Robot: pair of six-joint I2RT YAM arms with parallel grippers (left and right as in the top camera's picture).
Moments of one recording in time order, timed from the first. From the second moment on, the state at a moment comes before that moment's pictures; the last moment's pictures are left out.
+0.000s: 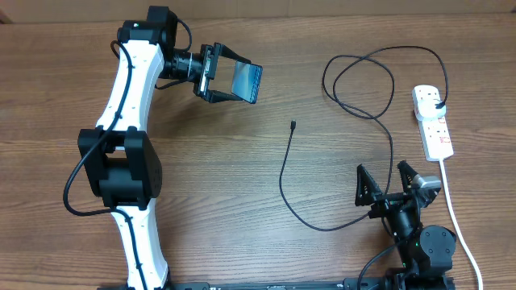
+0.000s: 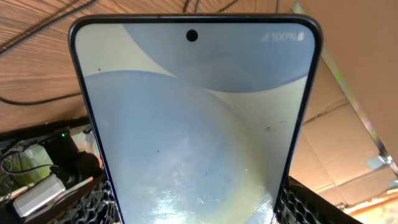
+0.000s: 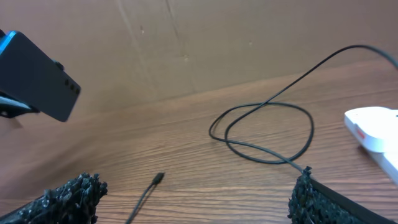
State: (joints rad) left arm -0.07 2.26 2.10 -1.33 1.18 -1.06; right arm 0.01 0.01 0.05 -0.11 -0.19 0.27
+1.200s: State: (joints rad) left arm -0.14 2.26 2.10 -1.32 0.70 -1.14; right arm 0.01 1.17 0.75 -0.13 -0.83 0.35
